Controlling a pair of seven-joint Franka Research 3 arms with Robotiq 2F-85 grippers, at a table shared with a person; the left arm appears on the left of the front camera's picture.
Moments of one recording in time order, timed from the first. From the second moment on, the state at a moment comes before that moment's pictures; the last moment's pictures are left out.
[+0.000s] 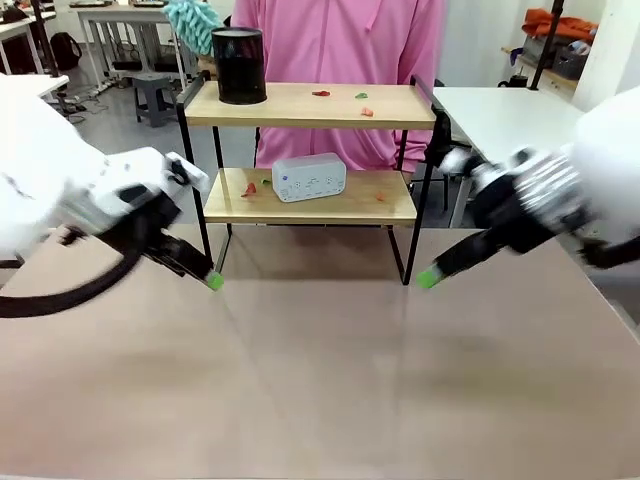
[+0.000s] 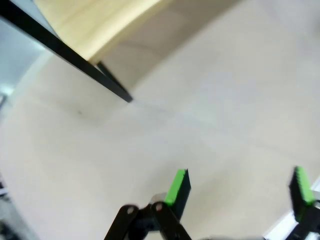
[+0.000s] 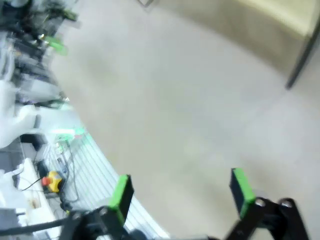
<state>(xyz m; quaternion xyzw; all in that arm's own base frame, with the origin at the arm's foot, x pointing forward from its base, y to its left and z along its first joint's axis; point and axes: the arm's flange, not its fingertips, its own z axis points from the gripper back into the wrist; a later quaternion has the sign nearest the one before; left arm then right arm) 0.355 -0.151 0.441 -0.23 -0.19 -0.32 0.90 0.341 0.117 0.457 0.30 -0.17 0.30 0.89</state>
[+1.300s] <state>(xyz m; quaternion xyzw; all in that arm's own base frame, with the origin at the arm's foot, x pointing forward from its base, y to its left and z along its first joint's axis) 0.274 0.194 0.514 -0.51 -0.39 0.11 0.76 0.251 -0.208 0.444 0.59 -0.28 -0.16 0.74</state>
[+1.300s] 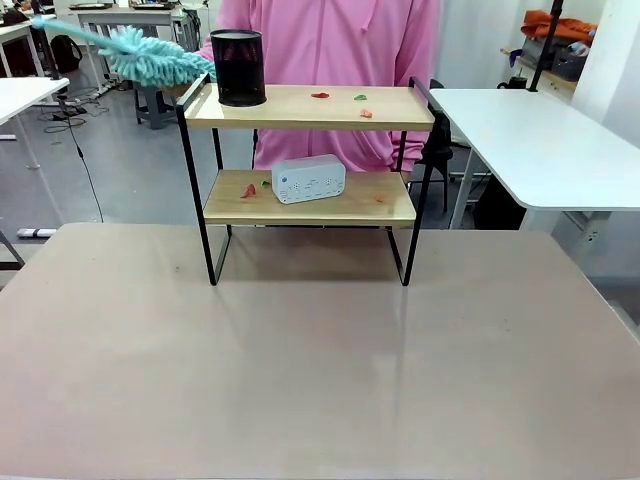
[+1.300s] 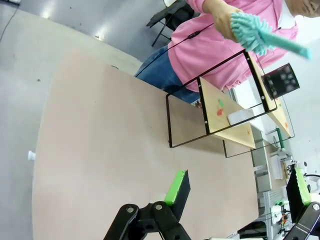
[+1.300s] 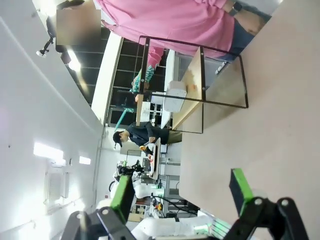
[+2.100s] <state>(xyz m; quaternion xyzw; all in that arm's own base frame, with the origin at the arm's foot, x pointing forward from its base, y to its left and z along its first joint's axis) 0.277 0.200 0.514 -0.54 -0.37 0.11 0.75 0.245 -0.211 0.446 0.59 -0.28 -0.16 0.74</state>
